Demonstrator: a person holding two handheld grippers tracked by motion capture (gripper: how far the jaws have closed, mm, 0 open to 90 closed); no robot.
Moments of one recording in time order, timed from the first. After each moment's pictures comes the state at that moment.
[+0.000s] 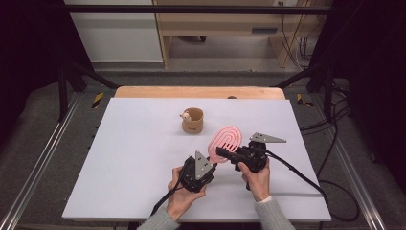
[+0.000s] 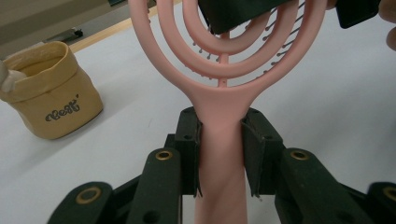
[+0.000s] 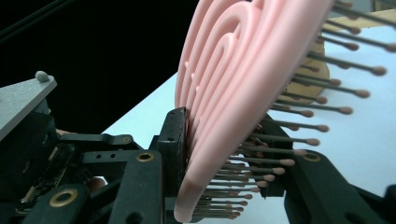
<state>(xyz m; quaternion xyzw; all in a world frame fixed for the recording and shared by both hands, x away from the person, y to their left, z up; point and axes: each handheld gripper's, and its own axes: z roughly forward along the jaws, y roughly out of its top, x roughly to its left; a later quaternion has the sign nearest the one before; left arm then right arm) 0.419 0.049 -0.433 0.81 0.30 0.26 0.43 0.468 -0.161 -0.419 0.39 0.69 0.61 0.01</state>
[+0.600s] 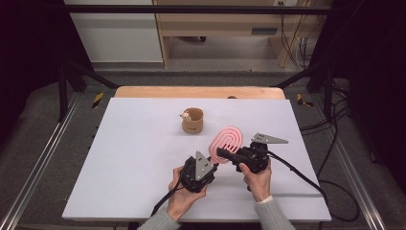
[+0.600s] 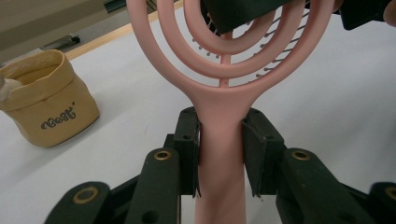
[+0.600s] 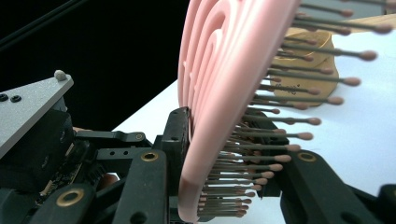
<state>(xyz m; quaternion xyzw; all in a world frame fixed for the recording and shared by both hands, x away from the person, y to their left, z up) 0.418 0.048 -0.431 0.81 0.29 0.26 0.44 0.463 -0.164 -0.414 0.38 0.69 0.62 0.00</state>
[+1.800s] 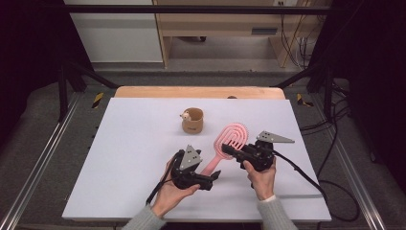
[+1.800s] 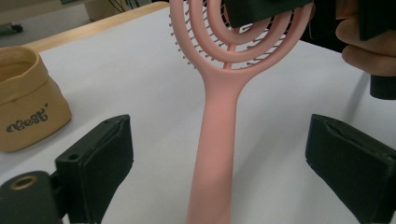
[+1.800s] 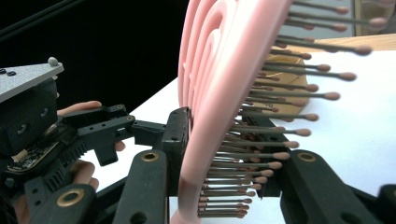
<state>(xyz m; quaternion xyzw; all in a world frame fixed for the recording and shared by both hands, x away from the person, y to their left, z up) 0.430 0.075 -0.414 0.81 0.29 0.16 0.49 0.462 -0.174 -0.405 0.39 0.68 0.62 0.05</state>
